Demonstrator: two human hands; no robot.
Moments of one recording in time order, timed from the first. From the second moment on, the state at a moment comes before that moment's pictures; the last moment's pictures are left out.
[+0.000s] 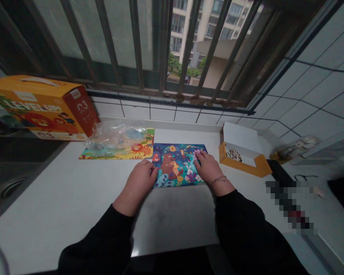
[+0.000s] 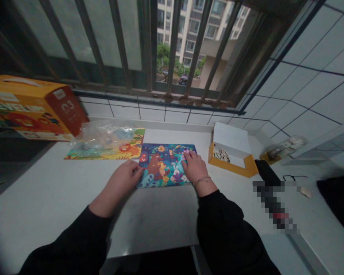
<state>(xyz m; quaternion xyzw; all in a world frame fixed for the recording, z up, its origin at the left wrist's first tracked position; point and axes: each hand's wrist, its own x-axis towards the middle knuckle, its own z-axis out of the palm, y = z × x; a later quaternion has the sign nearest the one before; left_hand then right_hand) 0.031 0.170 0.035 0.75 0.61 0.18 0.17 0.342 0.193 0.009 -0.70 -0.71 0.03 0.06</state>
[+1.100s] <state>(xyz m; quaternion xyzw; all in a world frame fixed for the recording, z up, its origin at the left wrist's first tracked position) 0.026 0.179 0.019 0.64 0.66 0.28 0.30 0.405 0.167 0.025 -0.76 -0.51 0.31 0.27</state>
